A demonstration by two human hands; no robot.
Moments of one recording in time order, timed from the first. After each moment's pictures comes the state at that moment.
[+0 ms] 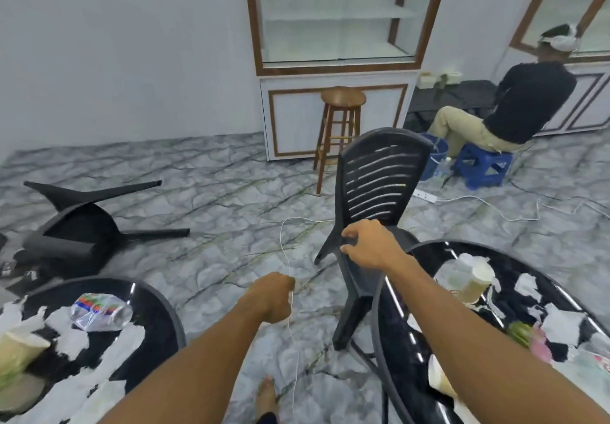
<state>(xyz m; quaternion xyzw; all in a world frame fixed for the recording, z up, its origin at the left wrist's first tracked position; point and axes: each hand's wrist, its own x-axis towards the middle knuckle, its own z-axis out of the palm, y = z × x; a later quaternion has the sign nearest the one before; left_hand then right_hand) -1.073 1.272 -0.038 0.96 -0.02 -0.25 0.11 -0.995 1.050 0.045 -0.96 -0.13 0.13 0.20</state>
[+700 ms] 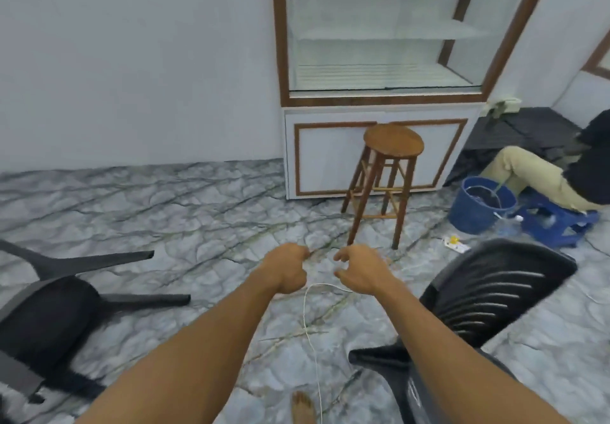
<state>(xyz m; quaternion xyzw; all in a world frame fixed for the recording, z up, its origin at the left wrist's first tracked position) -0.569 1.479 -0.014 0.97 -0.01 -0.17 0.17 -0.545 1.288 0.000 -0.96 -0.15 0.17 0.17</state>
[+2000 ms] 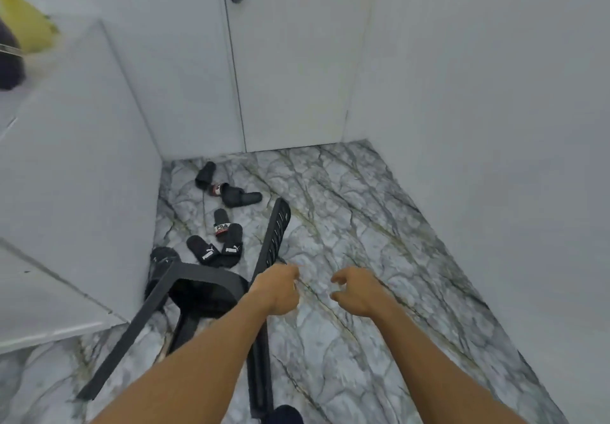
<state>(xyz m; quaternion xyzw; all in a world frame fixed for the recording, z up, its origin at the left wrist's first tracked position) -0.338 2.258 -0.068 0.69 0.64 -0.03 0.33 -0.135 2.257 -0.047 -0.63 -0.69 0.34 -0.03</state>
